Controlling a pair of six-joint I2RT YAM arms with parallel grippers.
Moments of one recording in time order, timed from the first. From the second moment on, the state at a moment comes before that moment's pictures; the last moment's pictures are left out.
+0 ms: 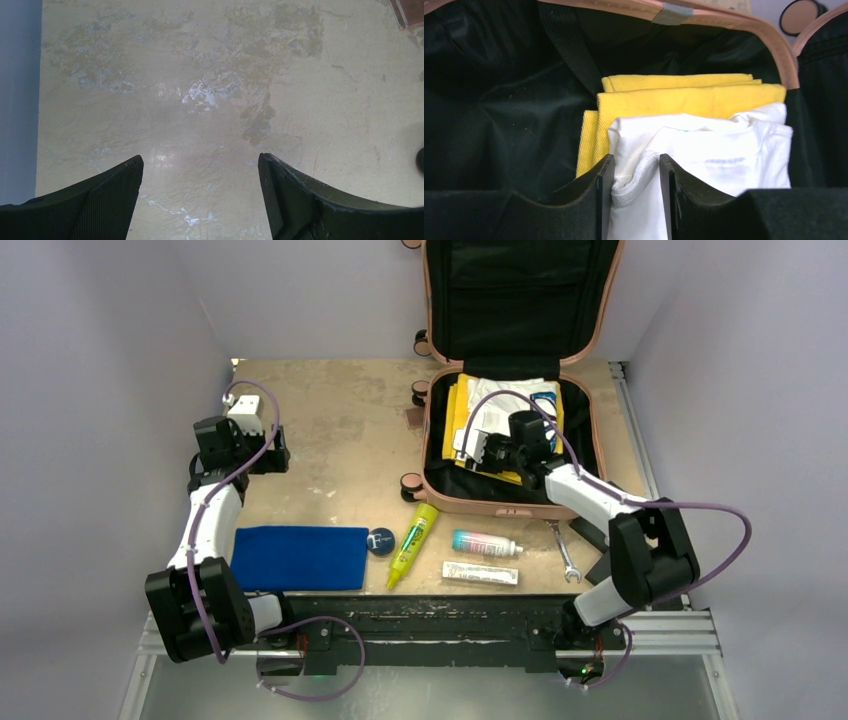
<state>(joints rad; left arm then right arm) 0.27 1.24 0.84 -0.20 0.28 0.13 0.38 1.51 0.91 0.02 -0.42 -0.97</state>
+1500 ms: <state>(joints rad) 0.27 1.25 0.84 -0.20 0.28 0.13 0.39 1.54 1.15 -0.40 -0.47 -0.99</state>
